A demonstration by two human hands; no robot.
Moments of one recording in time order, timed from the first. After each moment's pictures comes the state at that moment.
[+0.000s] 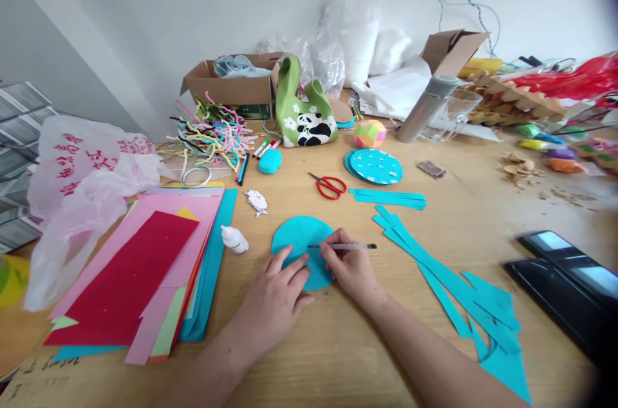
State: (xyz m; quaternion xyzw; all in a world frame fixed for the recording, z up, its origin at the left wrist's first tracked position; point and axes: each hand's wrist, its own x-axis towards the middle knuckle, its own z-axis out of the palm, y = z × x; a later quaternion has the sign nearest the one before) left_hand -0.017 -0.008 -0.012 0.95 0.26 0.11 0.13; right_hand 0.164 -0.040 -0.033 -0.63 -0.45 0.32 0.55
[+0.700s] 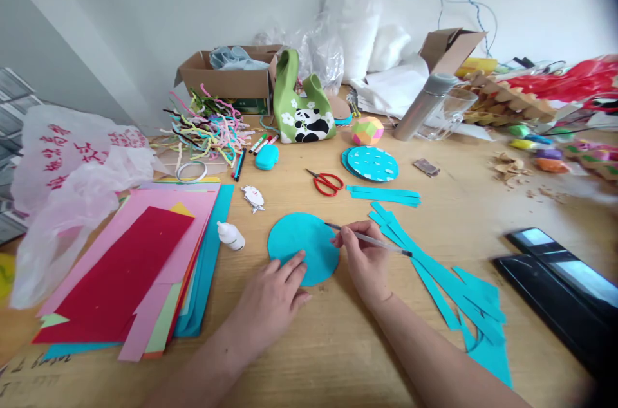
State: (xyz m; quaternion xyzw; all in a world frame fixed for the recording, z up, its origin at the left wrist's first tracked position) left_hand -0.016 -0.013 -0.011 0.95 0.27 0.09 0.12; right_hand 0.175 -0.041 -0.024 -0.61 -0.35 0.22 0.68
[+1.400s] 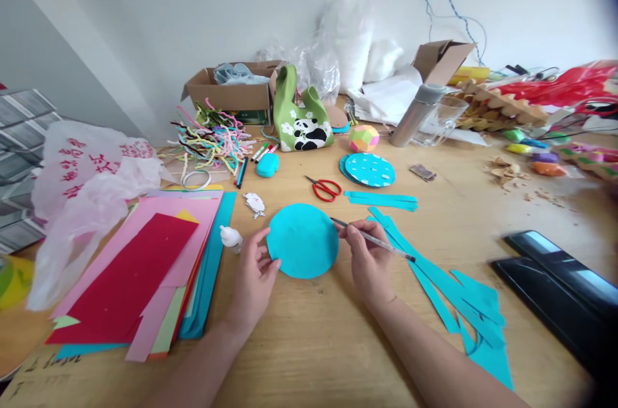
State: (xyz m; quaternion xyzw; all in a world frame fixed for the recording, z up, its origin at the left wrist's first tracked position) left_hand -0.019 0.009 -0.033 0.65 0.41 0.39 0.51; right_hand 0.182 -0.042 -0.024 -0.58 -0.32 0.21 0.72
